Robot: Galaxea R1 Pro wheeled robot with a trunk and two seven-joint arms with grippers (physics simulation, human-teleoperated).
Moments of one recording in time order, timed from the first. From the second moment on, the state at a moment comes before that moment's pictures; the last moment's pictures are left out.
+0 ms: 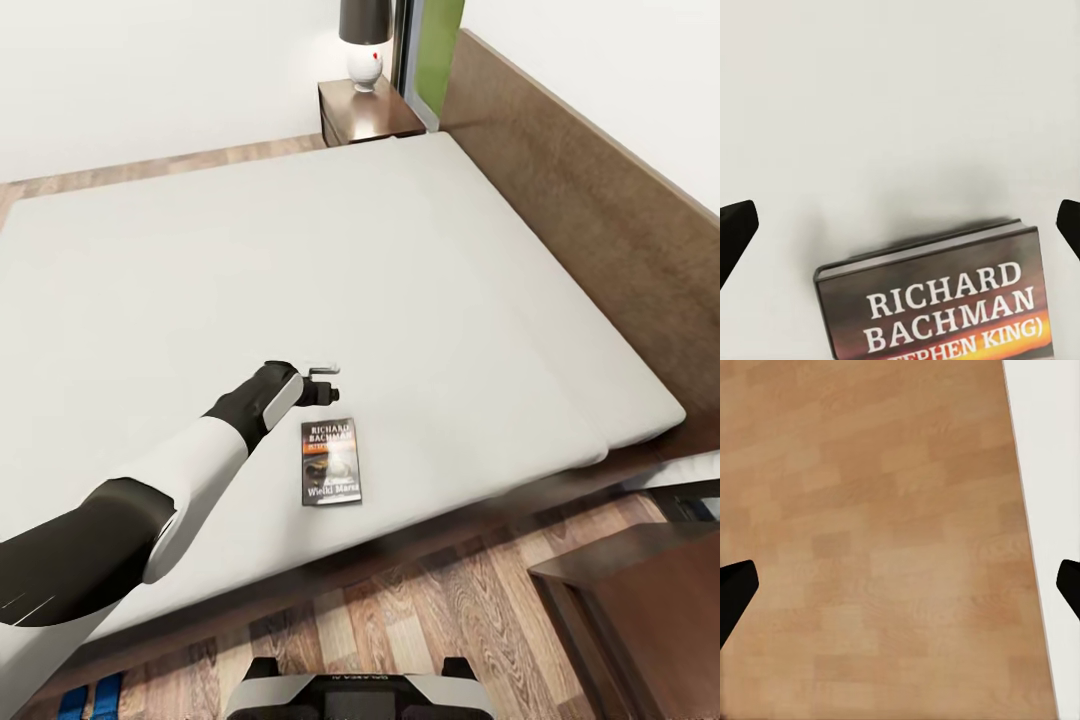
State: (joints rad) left arm -1.32 -0.14 -0.38 -0.39 0.45 0.64 0.14; right arm 0.24 -0.03 -0.17 0.04 0.04 0.04 0.03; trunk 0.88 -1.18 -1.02
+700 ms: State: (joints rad) left arm -1.32 -0.14 -0.38 -0.40 0.45 0.64 0.14; right arm 0.24 -0.03 -0.17 0.04 0.04 0.04 0.03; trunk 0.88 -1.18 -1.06
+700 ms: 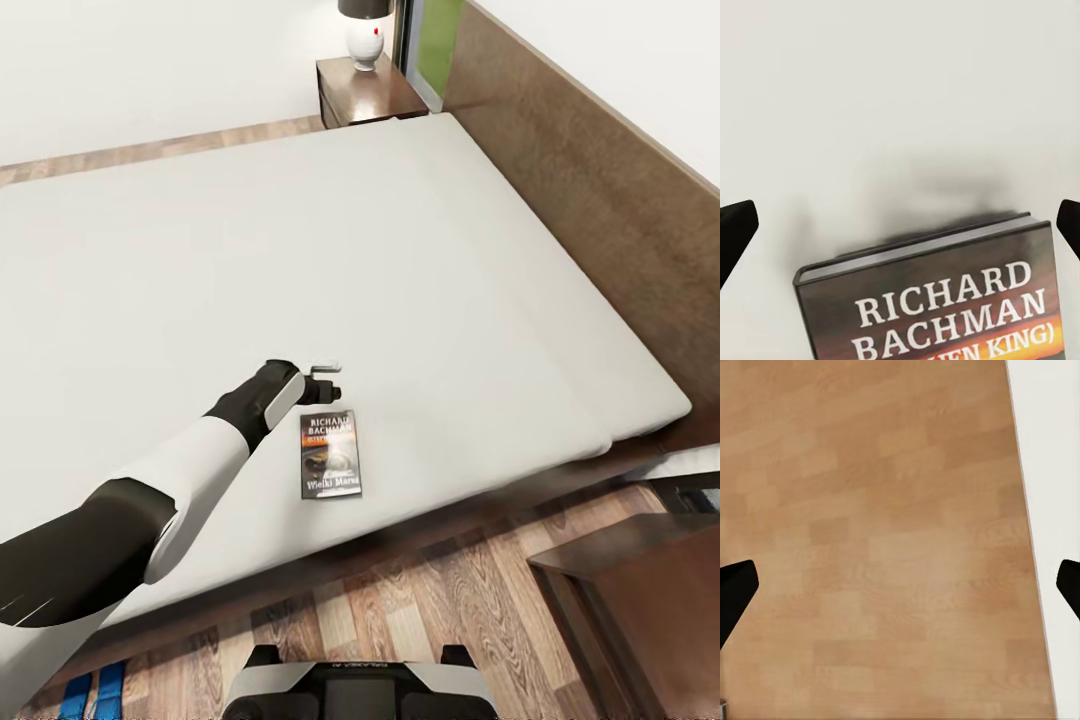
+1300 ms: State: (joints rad) left arm -1.32 -0.14 -0.38 -0.43 0.45 0.64 0.14; right arm 0.24 -0.03 -0.17 0.04 0.04 0.04 0.03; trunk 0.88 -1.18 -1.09
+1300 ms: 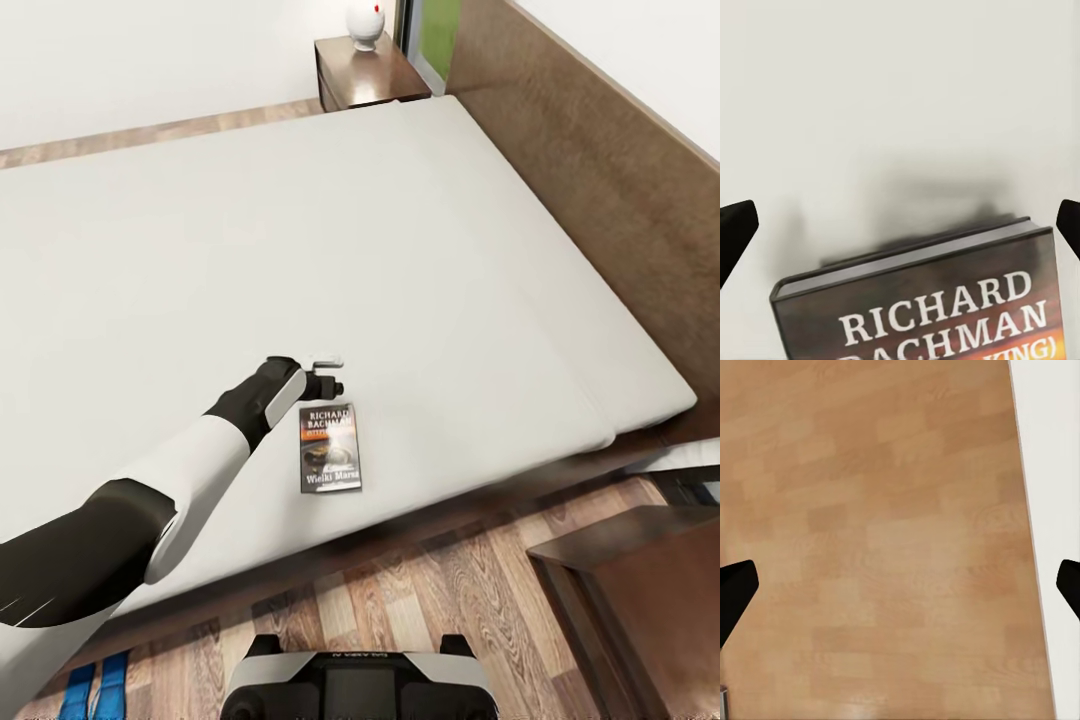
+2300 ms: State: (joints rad) left arm -1.32 -0.14 -0.38 -0.44 0.45 0.64 0.12; right arm 0.24 -0.03 -0.17 0.04 0.05 0.04 0.03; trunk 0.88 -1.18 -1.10
